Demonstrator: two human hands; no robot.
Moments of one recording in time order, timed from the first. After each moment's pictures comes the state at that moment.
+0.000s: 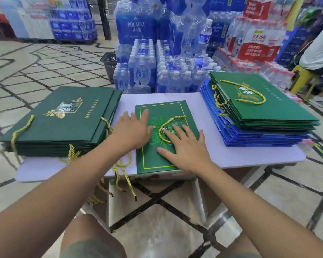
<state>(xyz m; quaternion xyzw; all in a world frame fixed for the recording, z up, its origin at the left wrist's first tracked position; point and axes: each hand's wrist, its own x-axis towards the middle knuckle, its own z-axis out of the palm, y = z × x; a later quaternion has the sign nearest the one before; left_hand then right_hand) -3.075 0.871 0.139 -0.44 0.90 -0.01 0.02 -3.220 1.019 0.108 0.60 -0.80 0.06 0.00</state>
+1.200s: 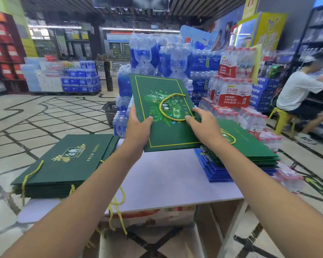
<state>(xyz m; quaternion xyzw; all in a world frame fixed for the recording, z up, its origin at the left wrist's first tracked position) -3.104 0.933 0.275 -0.30 0.59 0.56 -0.50 -3.300 1.014 0.277 0.47 -0.75 0.46 -0.01</state>
